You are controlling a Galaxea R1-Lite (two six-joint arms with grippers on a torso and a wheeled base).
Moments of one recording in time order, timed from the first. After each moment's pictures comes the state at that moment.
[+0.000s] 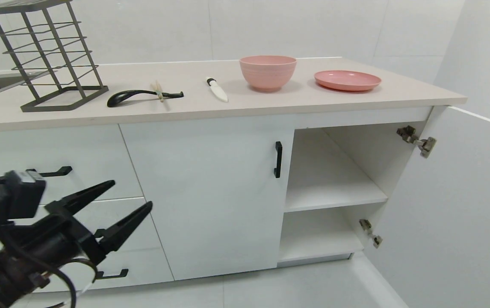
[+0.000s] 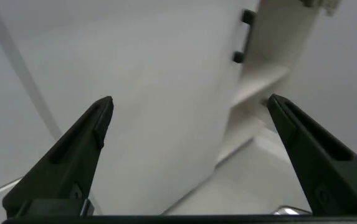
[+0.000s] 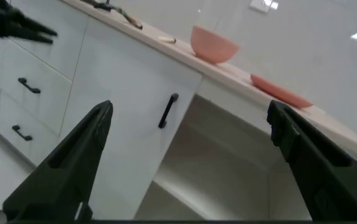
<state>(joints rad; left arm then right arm) -0.21 1.41 -0.02 -1.41 -0.33 -0.01 0.03 0.58 -0.01 -0.85 0.66 -0.22</state>
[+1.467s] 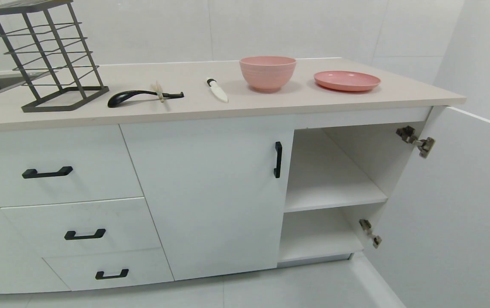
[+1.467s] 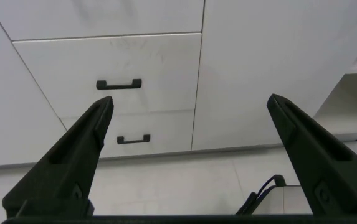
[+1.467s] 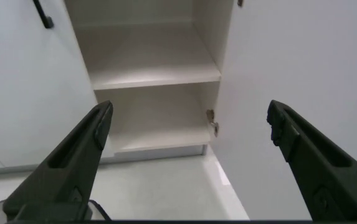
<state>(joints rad) 0.06 0.08 0.00 0.00 -0.05 0.01 -0.01 0.03 0.00 0.00 0.03 0.01</state>
